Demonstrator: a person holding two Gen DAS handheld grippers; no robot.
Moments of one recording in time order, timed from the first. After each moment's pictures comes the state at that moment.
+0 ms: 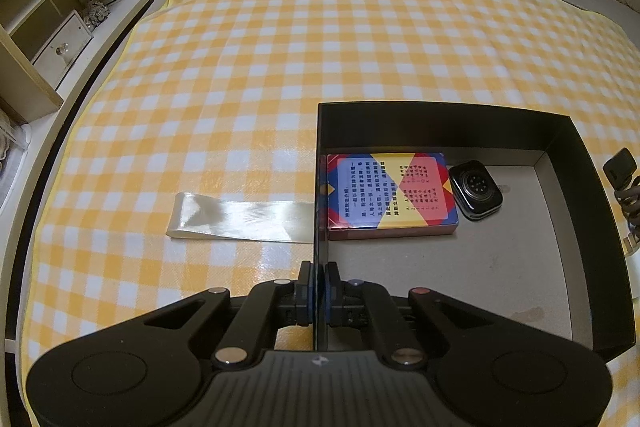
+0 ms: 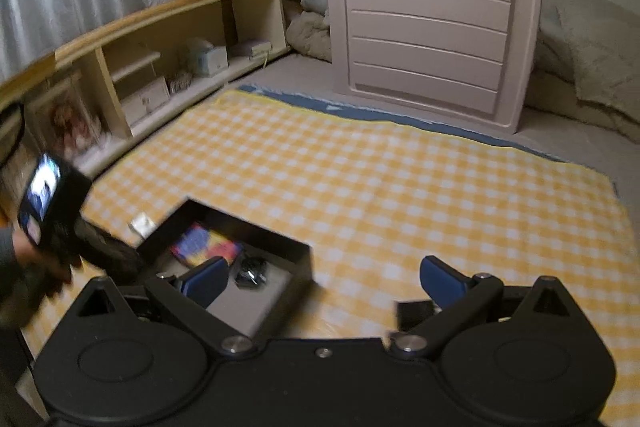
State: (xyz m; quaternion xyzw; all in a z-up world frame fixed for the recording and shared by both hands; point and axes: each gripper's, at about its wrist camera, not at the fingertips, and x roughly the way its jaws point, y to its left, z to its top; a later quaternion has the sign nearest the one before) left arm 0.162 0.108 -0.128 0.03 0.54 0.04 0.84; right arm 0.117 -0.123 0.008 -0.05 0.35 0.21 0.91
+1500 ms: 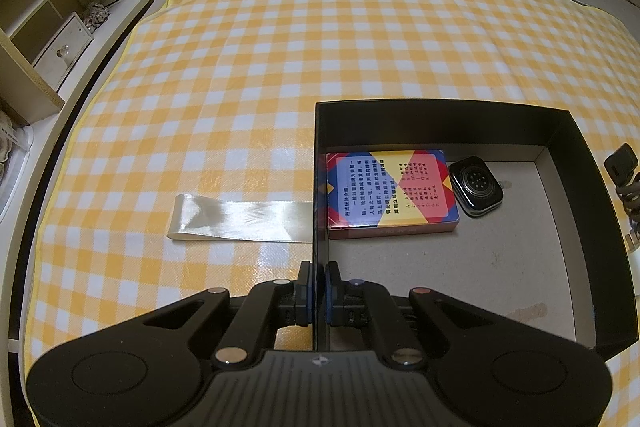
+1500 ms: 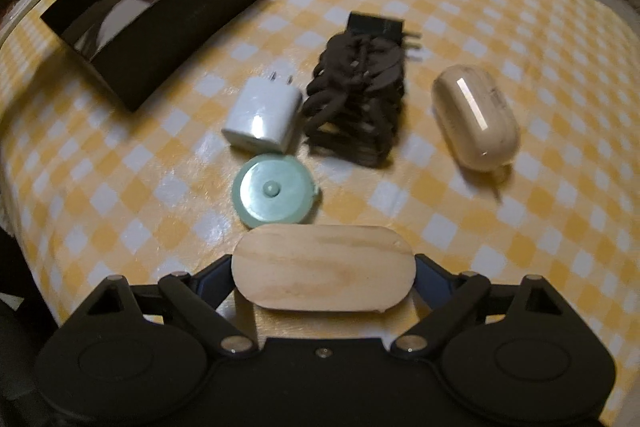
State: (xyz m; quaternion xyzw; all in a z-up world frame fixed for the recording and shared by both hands) left arm 0.164 0.098 -0.128 0.03 0.54 0.04 0.84; right arm 0.106 -0.196 -0.116 -0.14 0.56 0.24 0.78
